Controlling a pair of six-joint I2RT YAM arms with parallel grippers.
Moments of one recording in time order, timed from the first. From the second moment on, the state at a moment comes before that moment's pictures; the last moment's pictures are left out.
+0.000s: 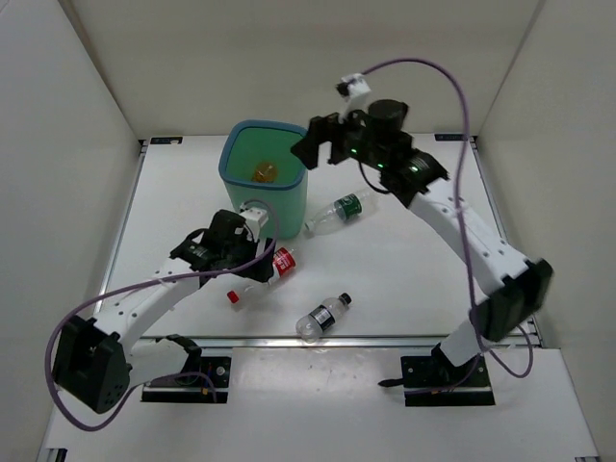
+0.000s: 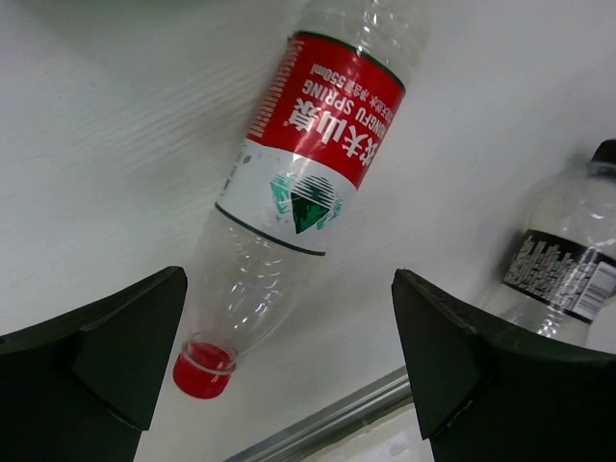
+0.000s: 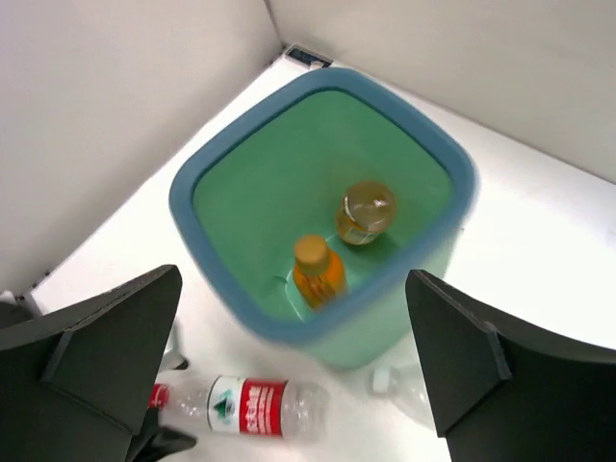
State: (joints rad) left arm -0.50 1.11 0.77 -0.52 0.09 -0.18; right arm 0.61 1.65 1.78 -0.29 -0.22 0.21
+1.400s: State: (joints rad) left arm -0.47 1.18 1.11 0.16 -0.07 -0.26; right arm 0.25 0.89 0.69 -0.49 -0.20 0.39
